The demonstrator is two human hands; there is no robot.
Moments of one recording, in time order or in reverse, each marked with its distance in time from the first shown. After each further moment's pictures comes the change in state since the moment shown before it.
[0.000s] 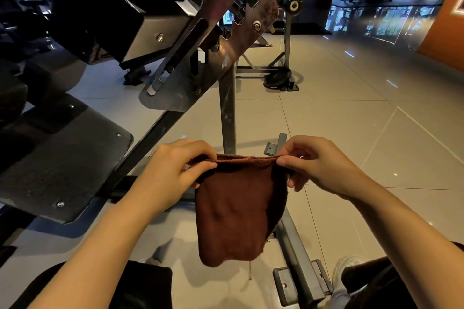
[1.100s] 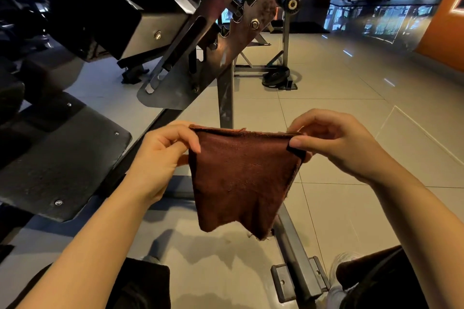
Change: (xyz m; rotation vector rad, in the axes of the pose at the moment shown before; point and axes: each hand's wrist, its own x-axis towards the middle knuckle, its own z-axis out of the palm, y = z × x) left_hand 0.008 0.007 -0.003 -0.672 0.164 -0.292; right_hand -0.005 -0.014 -0.029 0.120 0.021 -0.263
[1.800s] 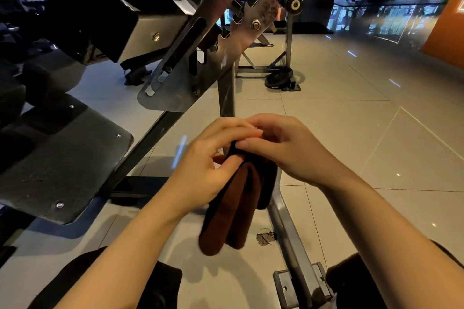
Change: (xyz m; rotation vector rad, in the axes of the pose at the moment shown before) left_hand 0.006 -0.001 0.040 0.361 -0.217 0.475; right_hand 0.029 -0.013 0.056 -0.092 -0.108 -0.074
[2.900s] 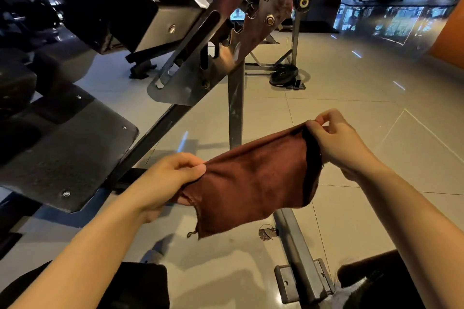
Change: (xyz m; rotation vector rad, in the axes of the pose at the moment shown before) left_hand -0.044 -0.019 -0.040 -0.336 0.043 -1.021; right_hand -0.009 0.046 -0.034 -0.103 0.400 0.505
